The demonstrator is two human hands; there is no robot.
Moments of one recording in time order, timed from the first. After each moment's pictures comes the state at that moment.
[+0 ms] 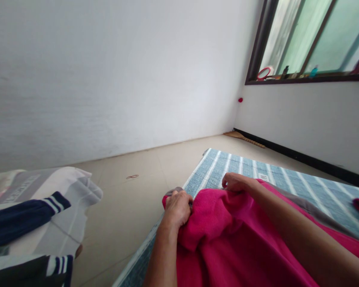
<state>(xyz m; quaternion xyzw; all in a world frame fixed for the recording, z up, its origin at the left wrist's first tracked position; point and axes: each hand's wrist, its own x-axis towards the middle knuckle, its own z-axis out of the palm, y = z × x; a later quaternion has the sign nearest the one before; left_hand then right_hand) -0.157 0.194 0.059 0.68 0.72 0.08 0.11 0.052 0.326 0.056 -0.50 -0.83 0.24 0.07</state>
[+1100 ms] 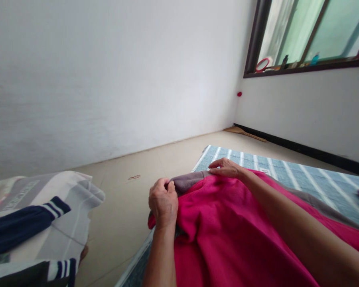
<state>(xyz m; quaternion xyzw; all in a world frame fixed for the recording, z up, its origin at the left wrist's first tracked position) -0.176 0.204 0.051 0.44 0.79 0.43 -0.06 0.033 0.335 0.078 -0.42 -0.86 0.25 0.17</state>
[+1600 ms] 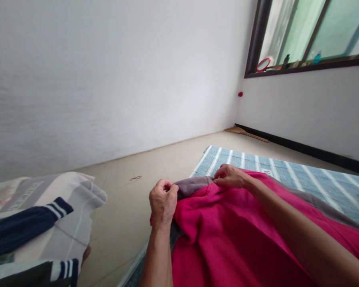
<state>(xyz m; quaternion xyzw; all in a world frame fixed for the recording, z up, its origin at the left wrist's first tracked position) -0.182 0.203 0.056 0.43 0.74 0.51 0.07 0.045 0.315 0.070 -0.39 -0.85 0.31 0.17</state>
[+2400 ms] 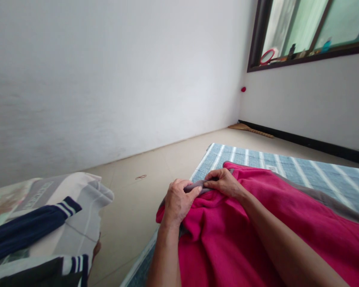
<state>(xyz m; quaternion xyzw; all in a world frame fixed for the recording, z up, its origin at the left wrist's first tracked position) -0.163 0.201 0.058 0.62 0.69 0.36 0.09 0.005 0.287 0.039 -0.30 -0.72 0.52 0.35</state>
